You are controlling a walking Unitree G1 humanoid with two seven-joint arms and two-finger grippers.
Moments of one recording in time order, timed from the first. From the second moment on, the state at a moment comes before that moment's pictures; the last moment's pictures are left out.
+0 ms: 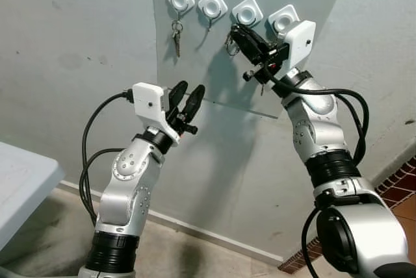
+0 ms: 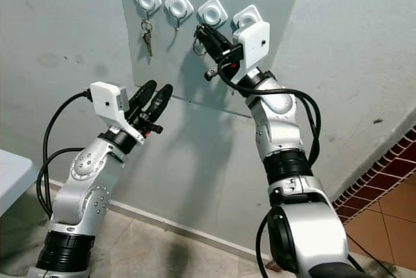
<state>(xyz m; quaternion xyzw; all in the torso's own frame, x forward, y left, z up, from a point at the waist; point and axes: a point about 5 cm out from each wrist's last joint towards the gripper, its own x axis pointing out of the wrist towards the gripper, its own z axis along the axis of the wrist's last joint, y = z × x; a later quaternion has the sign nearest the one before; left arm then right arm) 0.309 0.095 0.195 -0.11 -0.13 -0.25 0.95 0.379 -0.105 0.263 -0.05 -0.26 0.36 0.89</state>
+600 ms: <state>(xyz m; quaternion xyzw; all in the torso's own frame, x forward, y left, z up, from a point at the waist) 0.308 0.096 0.196 -0.12 -0.13 -0.25 0.95 0.380 -0.103 0.261 -0.08 -0.26 0.36 0.89</state>
